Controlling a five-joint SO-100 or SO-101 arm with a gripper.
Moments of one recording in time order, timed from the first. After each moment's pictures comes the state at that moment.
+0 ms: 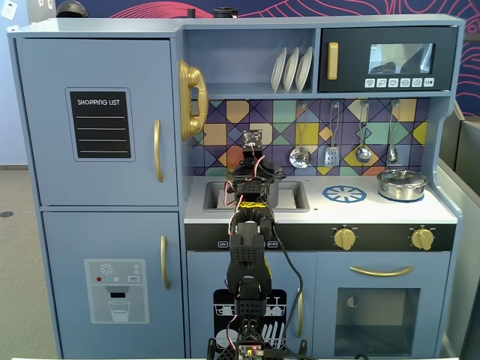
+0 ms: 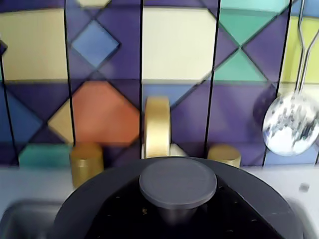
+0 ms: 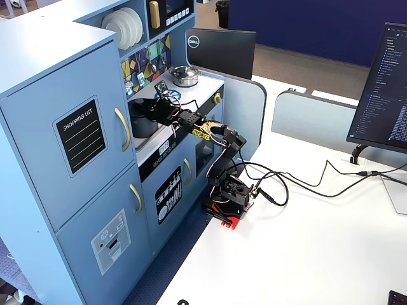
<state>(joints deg) 2.7 117.0 108.5 -0.4 -95.1</state>
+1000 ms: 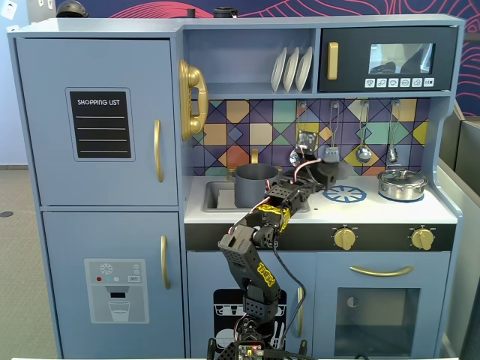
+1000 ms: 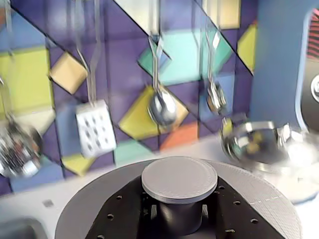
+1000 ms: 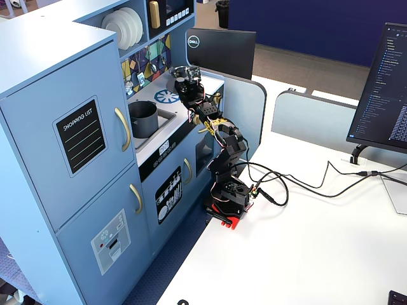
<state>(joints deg) 32.2 120.1 112.4 -3.3 -92.4</state>
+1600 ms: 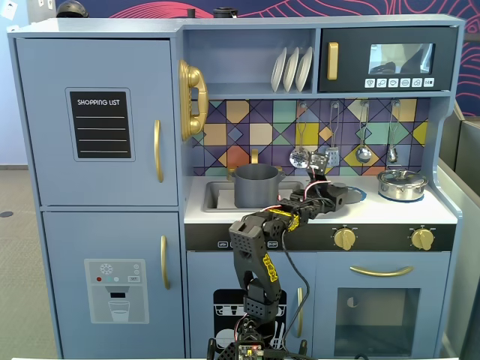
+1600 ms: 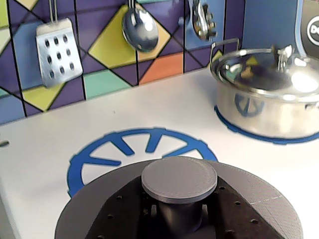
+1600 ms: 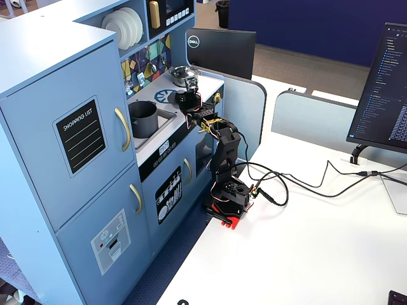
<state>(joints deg) 33.8 106.9 116.6 -14.2 -92.4</state>
